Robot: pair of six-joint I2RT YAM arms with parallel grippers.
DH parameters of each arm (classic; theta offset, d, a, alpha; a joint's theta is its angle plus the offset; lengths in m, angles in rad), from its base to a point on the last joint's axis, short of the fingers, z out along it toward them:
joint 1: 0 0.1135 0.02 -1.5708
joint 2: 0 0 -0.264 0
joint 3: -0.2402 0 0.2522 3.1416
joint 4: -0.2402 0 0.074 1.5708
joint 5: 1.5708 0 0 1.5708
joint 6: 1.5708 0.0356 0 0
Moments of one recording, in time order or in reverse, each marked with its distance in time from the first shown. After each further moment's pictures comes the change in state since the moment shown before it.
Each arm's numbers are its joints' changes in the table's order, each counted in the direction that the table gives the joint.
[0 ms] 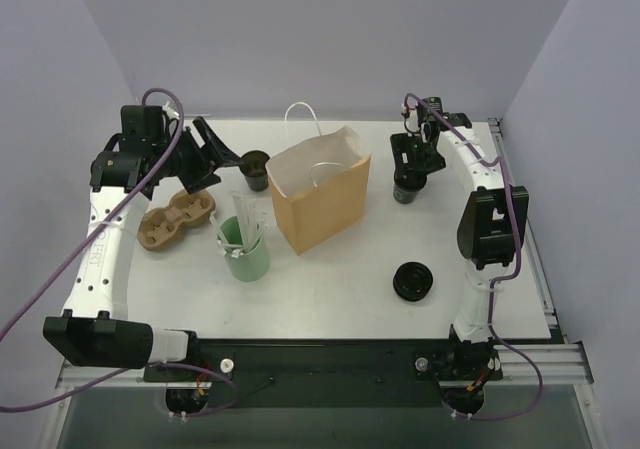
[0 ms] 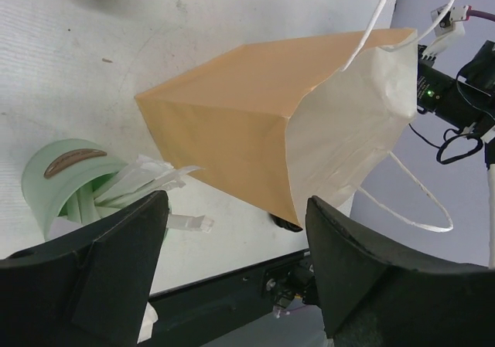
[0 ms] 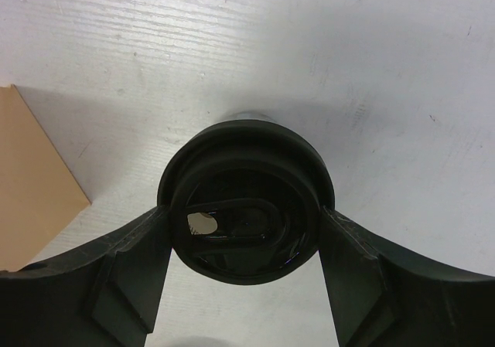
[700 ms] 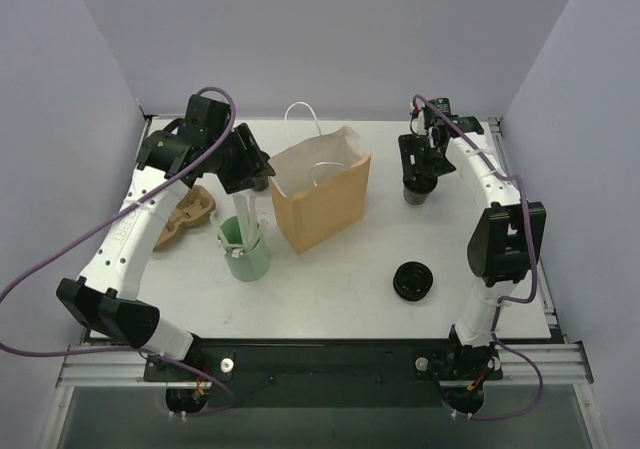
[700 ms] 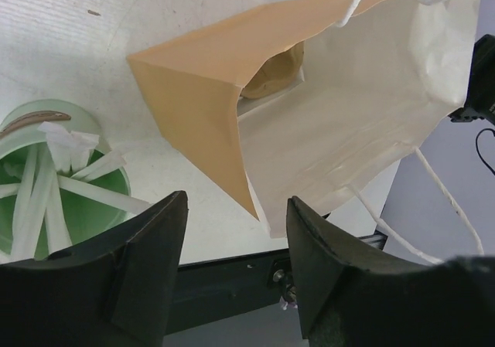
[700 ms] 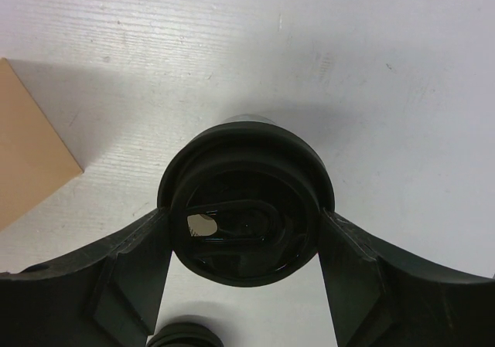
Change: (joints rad) left arm -0.329 0.163 -0.229 -0.182 -0.323 -0.122; right arm 0.008 -0.159 0.120 -0.015 0.087 0.027
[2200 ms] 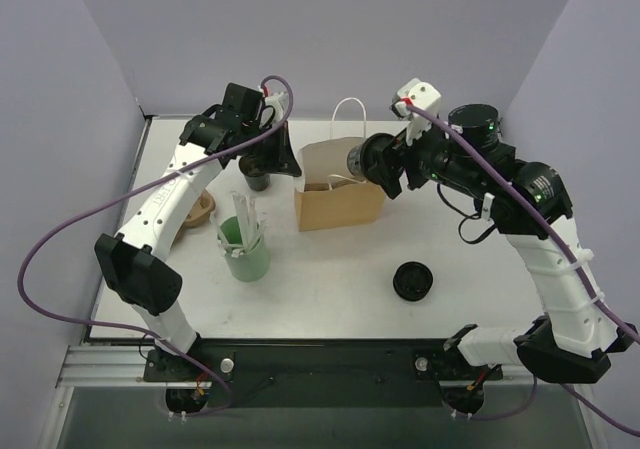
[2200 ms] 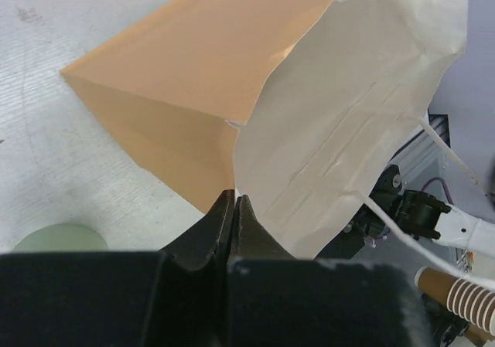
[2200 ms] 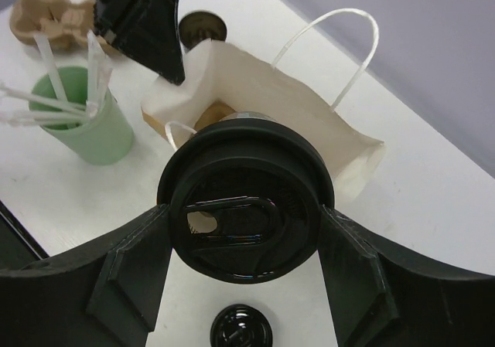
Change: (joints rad) left arm -0.058 0.226 -0.089 0.165 0.299 0.442; right arm 0.483 -0.612 -0.182 -0.088 -0.099 -0.123
